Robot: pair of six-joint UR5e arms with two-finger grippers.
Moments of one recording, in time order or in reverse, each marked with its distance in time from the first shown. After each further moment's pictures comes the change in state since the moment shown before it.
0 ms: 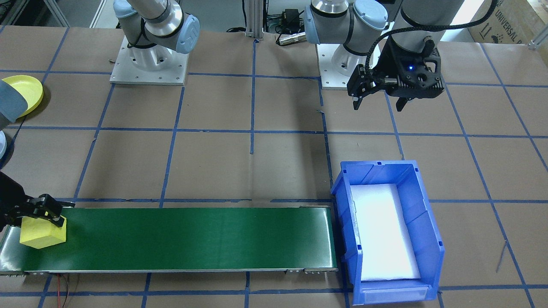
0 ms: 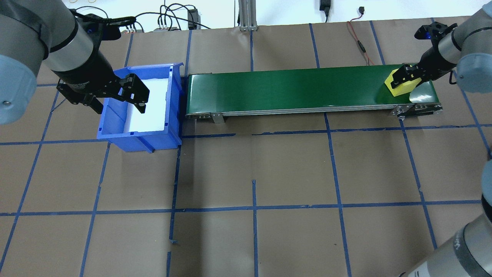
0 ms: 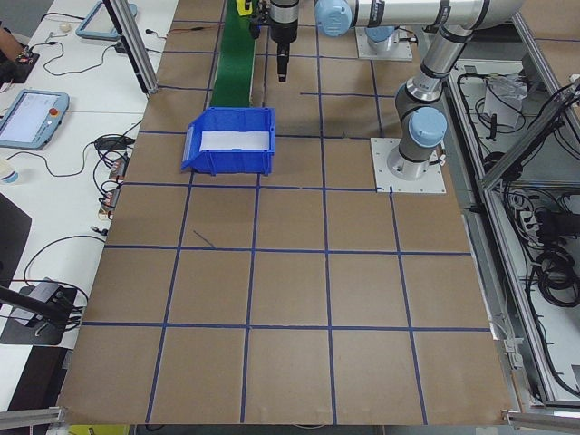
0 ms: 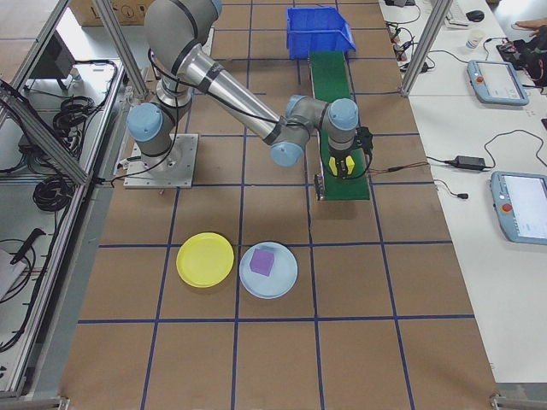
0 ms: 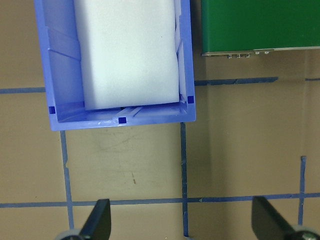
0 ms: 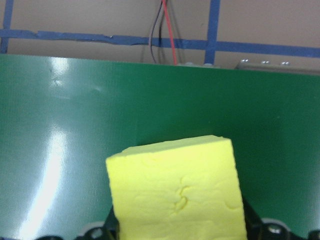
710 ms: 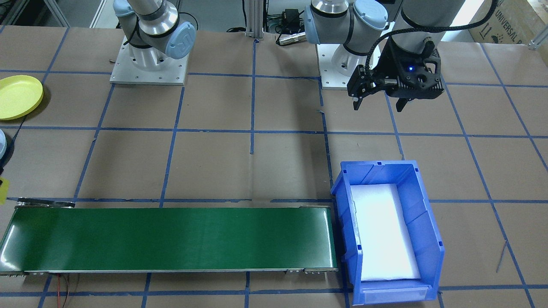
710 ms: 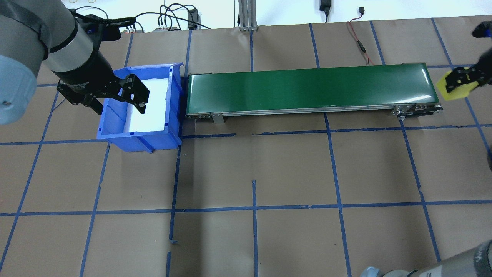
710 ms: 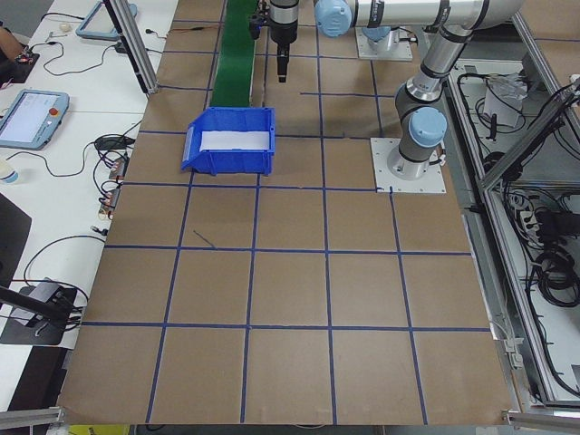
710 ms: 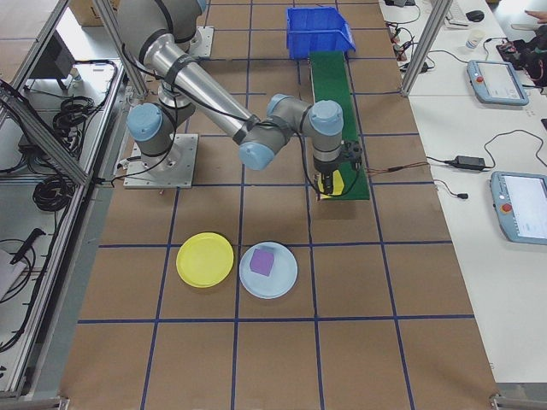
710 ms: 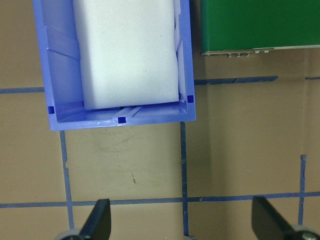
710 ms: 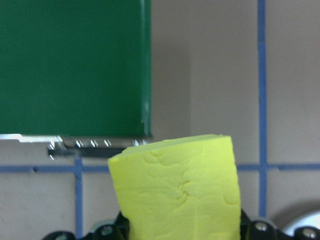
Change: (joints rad) left arm 0.002 0.000 -0.001 -0.001 -0.002 0.005; right arm -0.249 -0.191 0.091 0.124 -0.112 -0.143
